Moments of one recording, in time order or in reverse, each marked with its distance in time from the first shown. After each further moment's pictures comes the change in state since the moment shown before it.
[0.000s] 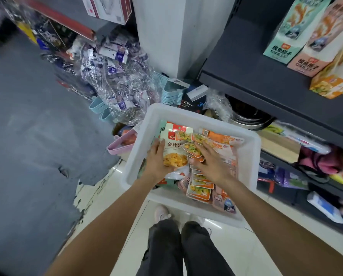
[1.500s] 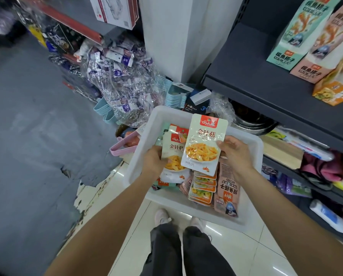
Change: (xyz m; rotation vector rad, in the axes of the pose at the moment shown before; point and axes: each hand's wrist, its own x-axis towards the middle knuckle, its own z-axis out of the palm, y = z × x) left_hand -0.004 0.011 -0.021 -0.427 0.129 -0.219; right_hand -0.007 -0.012 -0.047 0.913 0.356 0.218
